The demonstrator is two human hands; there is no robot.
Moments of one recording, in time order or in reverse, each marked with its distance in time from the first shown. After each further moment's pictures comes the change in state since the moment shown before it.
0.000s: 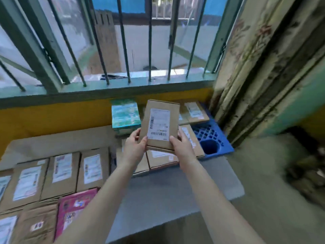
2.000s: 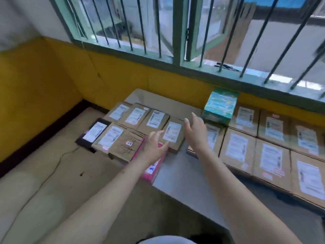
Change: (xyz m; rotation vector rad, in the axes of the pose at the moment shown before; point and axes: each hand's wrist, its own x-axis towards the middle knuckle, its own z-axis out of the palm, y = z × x) left_hand -0.133 -0.081 -0.146 0.693 0.459 -0.030; right_hand -0.035 0.037 0.170 -0.819 -0.464 -0.519
